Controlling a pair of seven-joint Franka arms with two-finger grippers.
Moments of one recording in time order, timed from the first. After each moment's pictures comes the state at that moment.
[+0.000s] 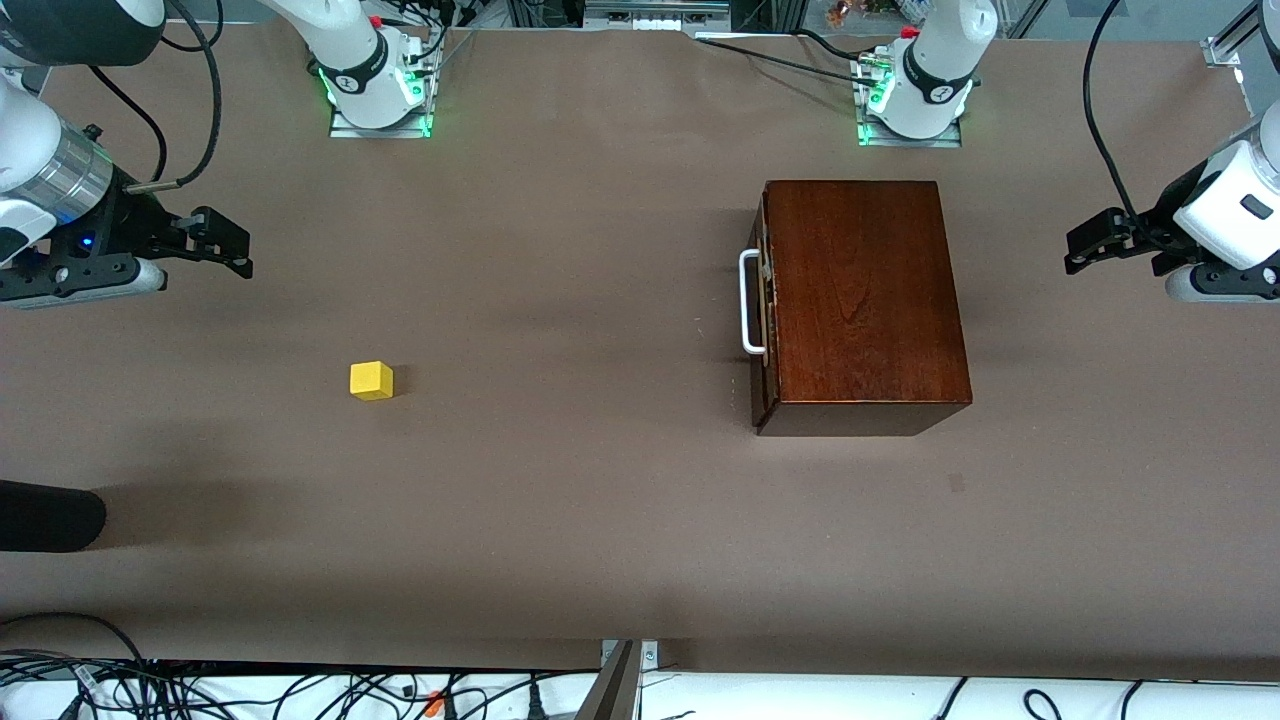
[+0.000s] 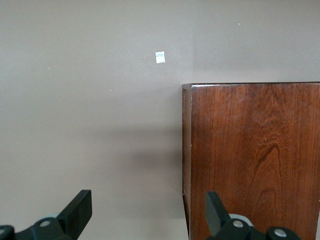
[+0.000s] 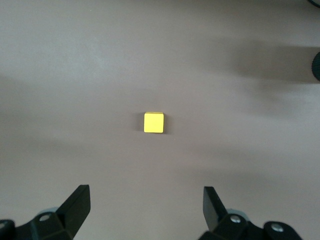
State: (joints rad) left arm -0.05 0.05 0.03 -1.59 0.01 1.56 -0.03; right arm 0.28 0.04 -0.18 -1.64 0.02 1.70 -0.06
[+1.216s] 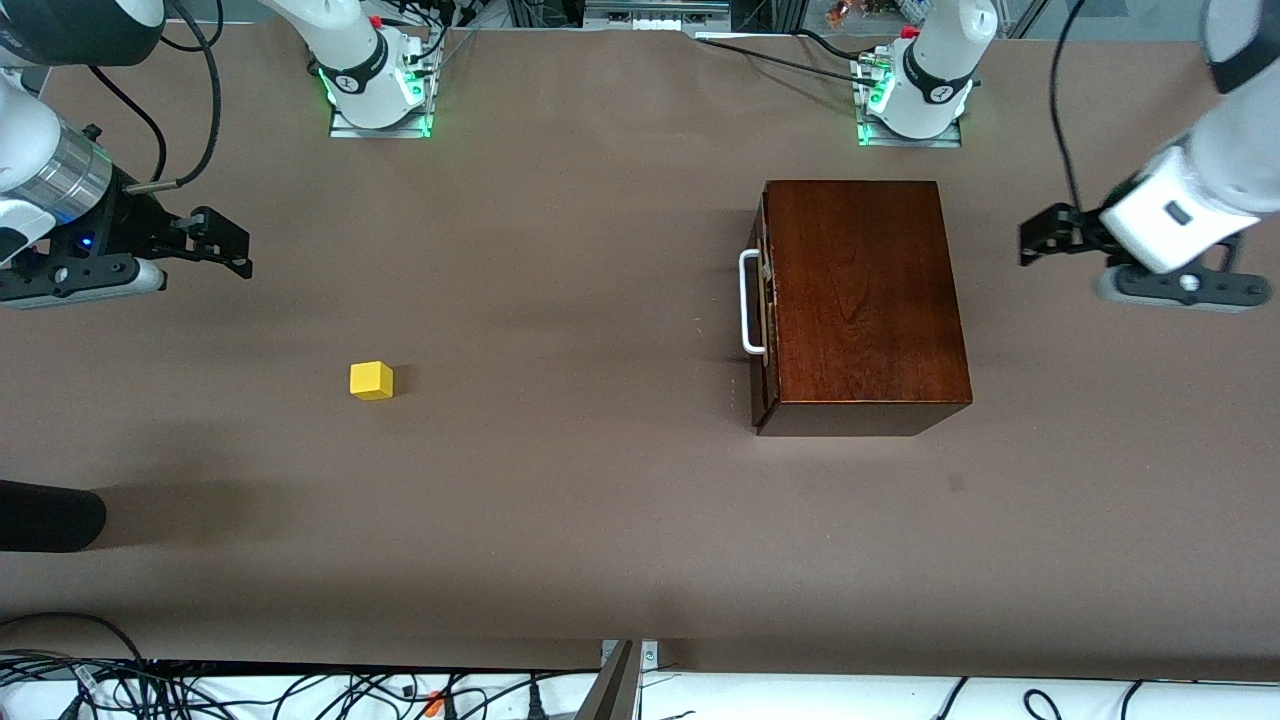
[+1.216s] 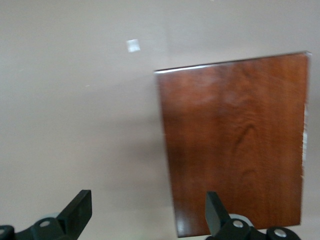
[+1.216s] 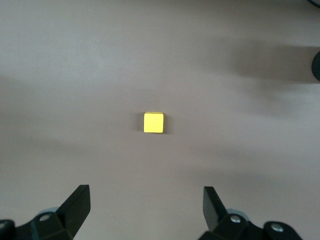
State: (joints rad) left arm -0.06 0.10 -0.10 -1.55 0.01 1.50 -0.03; right arm 0.28 0.04 -0.18 -1.64 0.02 1.70 -0.06
